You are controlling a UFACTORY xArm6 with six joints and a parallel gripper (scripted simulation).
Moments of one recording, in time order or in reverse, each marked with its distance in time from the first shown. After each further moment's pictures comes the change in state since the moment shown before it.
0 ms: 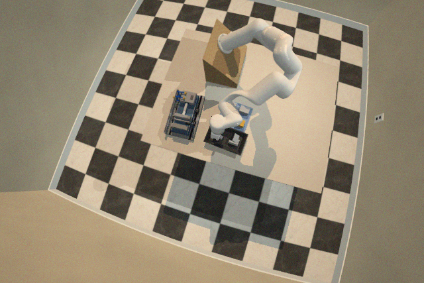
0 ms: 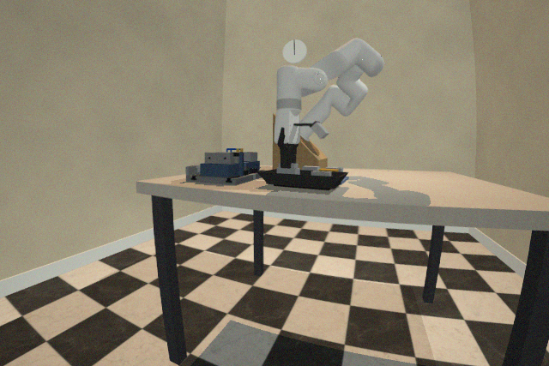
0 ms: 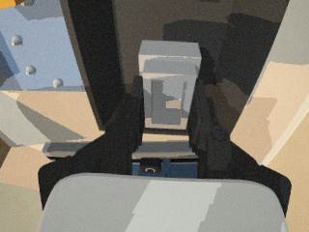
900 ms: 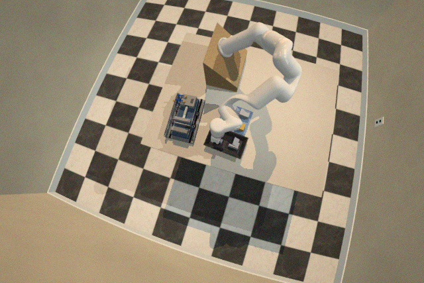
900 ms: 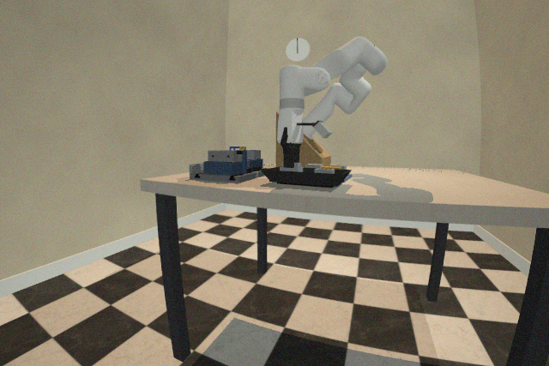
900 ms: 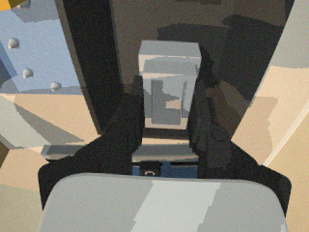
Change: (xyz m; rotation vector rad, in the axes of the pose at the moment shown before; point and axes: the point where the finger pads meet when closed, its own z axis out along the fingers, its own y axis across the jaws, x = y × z) arm 0.000 0.000 0.006 0.000 0.000 0.000
